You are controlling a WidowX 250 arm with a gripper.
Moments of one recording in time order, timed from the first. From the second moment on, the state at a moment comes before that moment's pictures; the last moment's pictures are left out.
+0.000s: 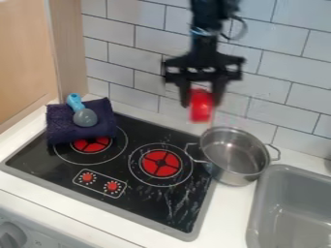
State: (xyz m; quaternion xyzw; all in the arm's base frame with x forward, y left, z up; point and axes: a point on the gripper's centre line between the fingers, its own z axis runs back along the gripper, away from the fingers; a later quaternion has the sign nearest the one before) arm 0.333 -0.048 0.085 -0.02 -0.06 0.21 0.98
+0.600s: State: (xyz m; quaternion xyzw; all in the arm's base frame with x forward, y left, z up) arm 0.243 0.039 0.070 -0.04 -0.04 0.31 0.95
